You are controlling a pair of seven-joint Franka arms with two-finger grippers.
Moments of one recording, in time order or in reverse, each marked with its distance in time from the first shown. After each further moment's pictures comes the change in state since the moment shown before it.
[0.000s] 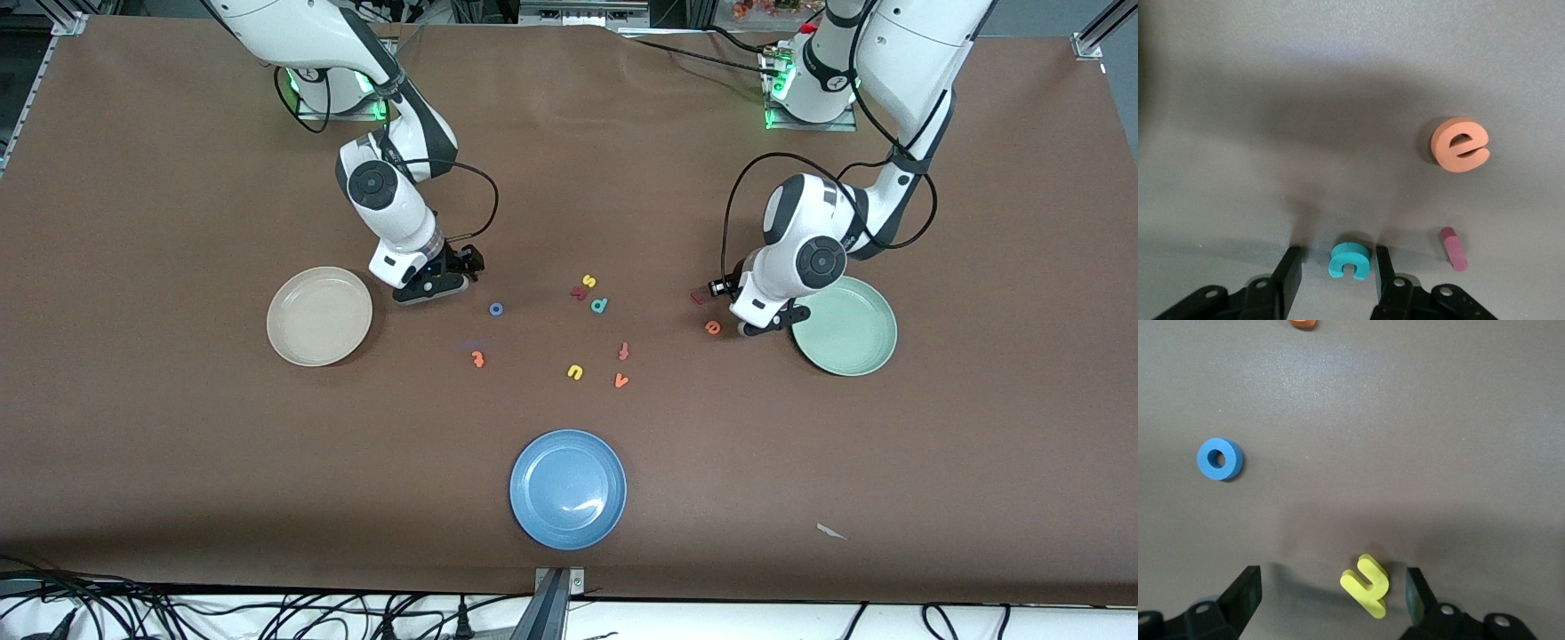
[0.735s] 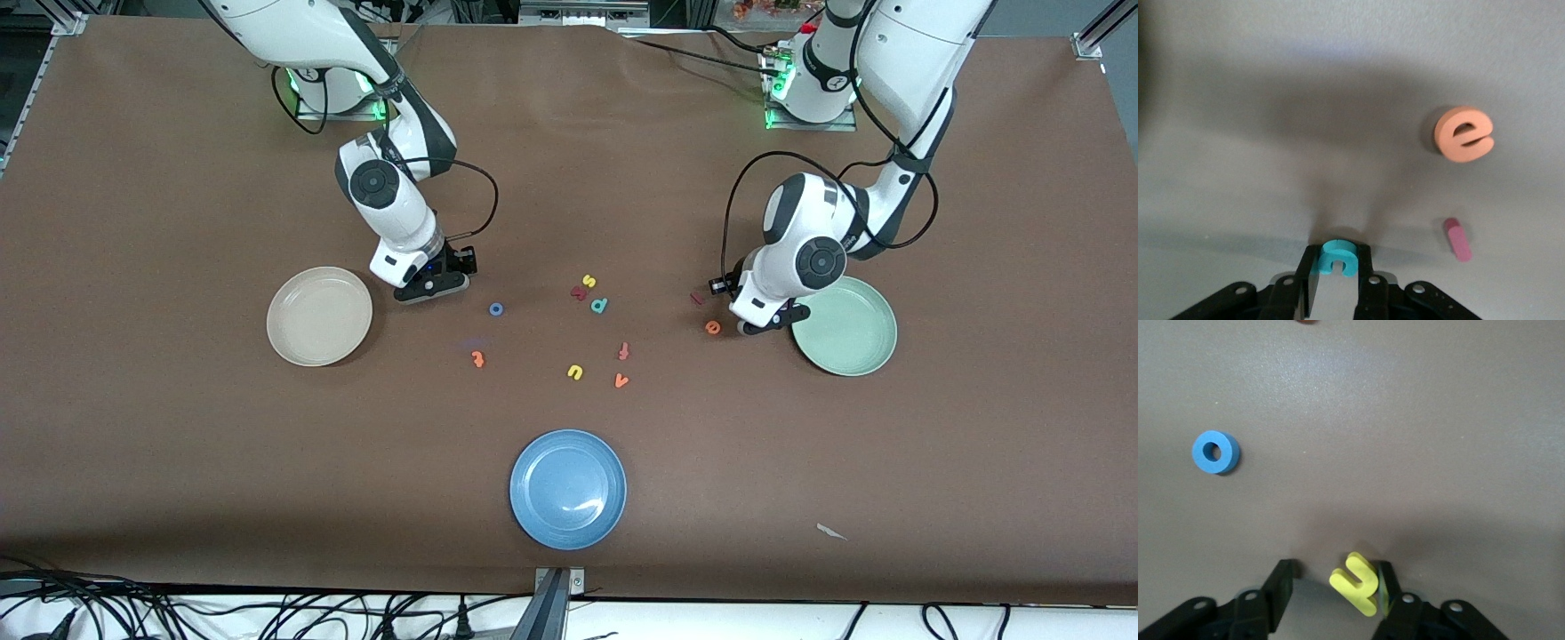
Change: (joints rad) left arm 0.002 -0.007 0.001 0.016 0.018 -0.066 0.008; right arm 0.000 -0.001 -0.004 -0.005 -0.027 0.000 0.001
